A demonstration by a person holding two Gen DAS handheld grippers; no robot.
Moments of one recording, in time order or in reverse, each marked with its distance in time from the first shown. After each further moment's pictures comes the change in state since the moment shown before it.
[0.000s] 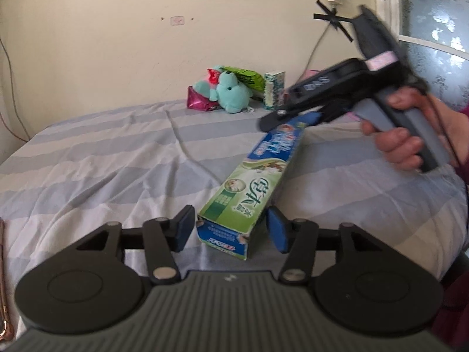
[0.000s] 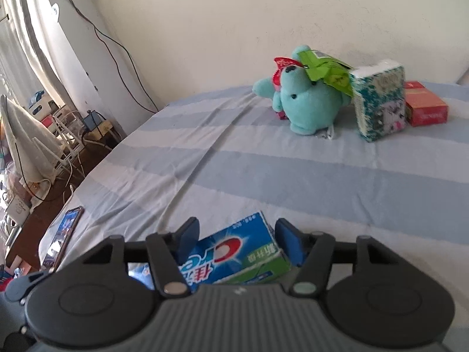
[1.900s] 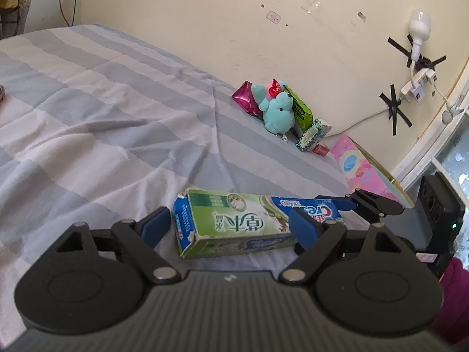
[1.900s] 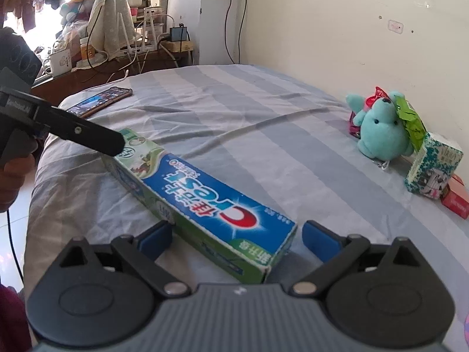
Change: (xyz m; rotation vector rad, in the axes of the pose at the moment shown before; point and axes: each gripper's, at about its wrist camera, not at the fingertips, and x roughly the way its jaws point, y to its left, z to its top) left arm -0.001 0.051 0.000 -0.595 0.023 -0.072; right arm -0.012 0.039 -0.057 -0.642 0.047 0.043
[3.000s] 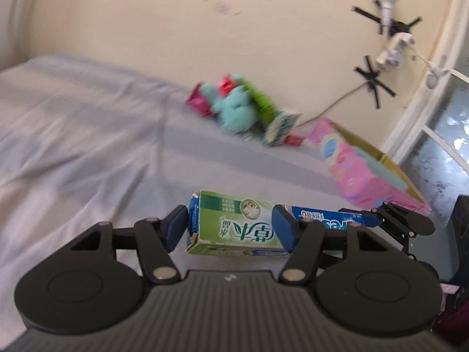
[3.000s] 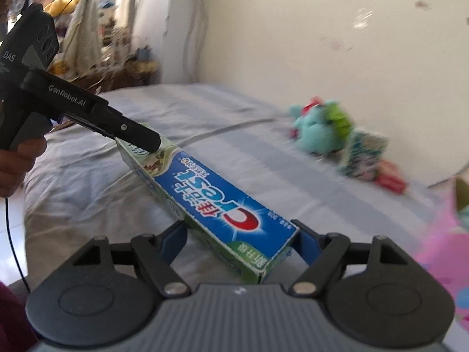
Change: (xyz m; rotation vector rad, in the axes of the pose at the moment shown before) left arm 0.030 -0.071 0.018 0.174 0.014 -0.043; right arm -0.074 0.008 -0.041 0.054 -0.144 -0.273
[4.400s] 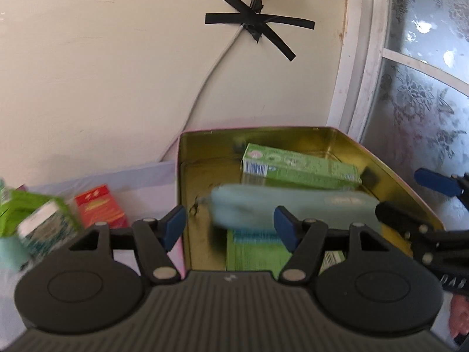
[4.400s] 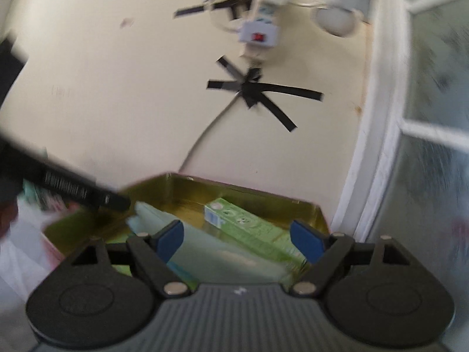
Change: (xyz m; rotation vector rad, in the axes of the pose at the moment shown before) left arm 0.204 -0.267 0.056 0.416 0.064 -0.046; right arm -0.102 -0.229 -0.050 0.413 -0.142 -0.651
